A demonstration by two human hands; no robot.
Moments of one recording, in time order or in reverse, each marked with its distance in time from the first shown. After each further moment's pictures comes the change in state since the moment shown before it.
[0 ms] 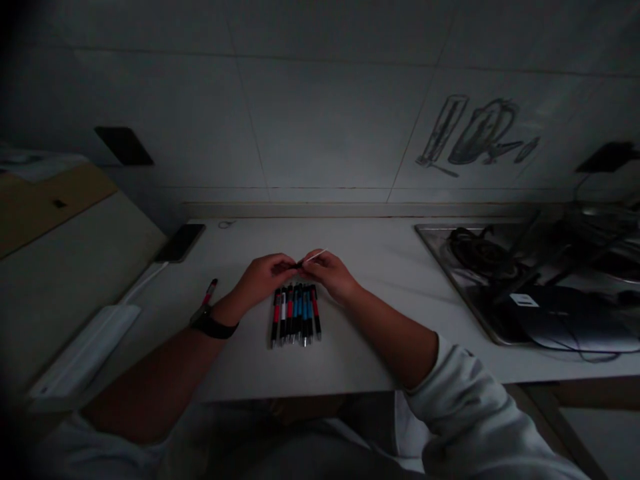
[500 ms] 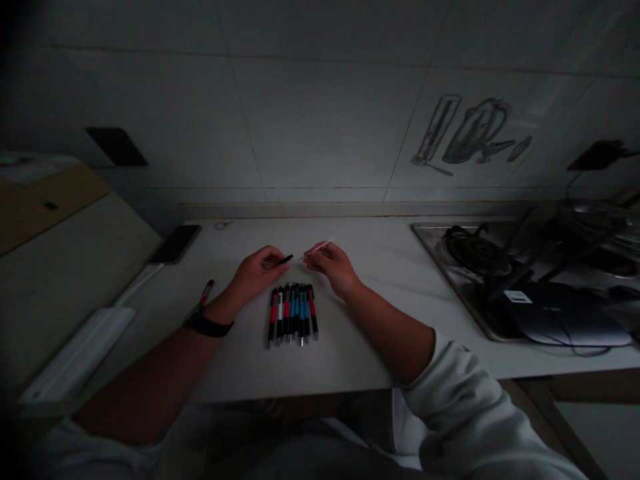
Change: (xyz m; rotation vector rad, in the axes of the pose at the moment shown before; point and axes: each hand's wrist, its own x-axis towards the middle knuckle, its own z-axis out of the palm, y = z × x) left_hand 0.003 -0.004 -0.004 -0.027 0.142 -0.057; right_hand 0.008 -0.004 -0.011 -0.042 0.164 -0.074
